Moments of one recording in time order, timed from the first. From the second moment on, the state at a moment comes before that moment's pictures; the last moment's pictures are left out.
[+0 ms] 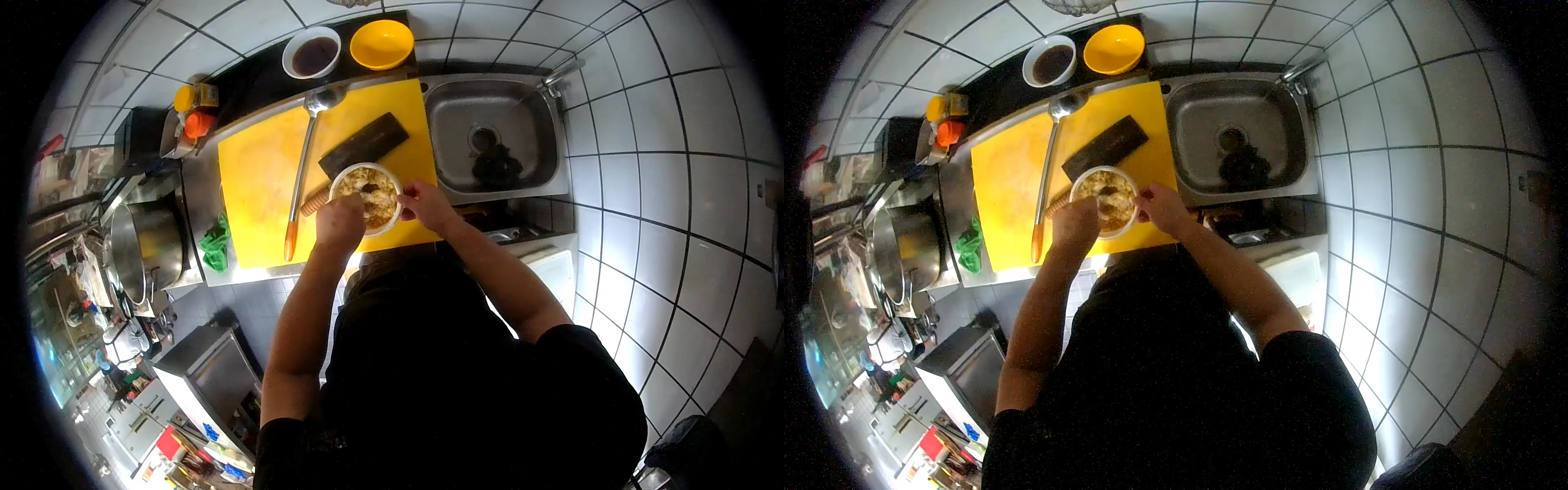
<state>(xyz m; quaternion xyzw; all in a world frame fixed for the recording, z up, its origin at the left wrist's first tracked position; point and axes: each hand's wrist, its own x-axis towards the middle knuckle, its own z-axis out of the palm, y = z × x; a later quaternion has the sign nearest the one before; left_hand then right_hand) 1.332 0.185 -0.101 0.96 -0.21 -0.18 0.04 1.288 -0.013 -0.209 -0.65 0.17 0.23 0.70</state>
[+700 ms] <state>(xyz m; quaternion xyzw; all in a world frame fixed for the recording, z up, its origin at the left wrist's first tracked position) 1.331 0.182 -0.110 0.97 -0.20 -0.07 0.09 1.288 -0.011 -0.204 -0.65 0.19 0.24 0.70</state>
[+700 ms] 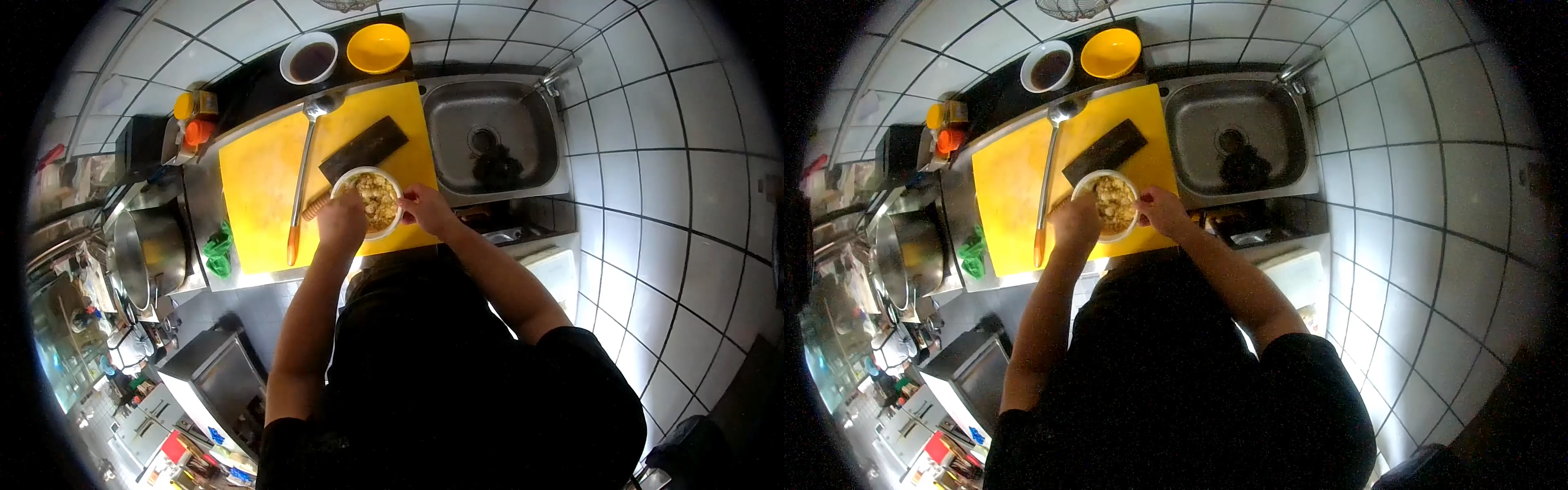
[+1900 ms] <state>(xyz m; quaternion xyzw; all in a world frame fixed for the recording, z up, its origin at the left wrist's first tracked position) 1.328 0.224 -0.099 0.96 -0.22 -0.15 0.12 1.264 0.004 -0.196 -0.61 0.22 0.22 0.73</state>
